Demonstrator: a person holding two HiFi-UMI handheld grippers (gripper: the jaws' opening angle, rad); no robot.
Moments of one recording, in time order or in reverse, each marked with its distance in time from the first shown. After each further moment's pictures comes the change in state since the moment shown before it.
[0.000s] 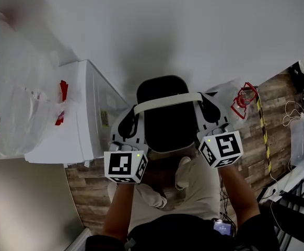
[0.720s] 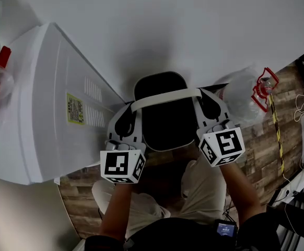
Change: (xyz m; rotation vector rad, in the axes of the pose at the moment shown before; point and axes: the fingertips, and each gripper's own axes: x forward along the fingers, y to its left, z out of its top) left arm 0.028 0.038 -0.165 0.003 -0.015 -0.015; right arm 0.042 0.000 -0.166 -0.023 -0.015 -0.001
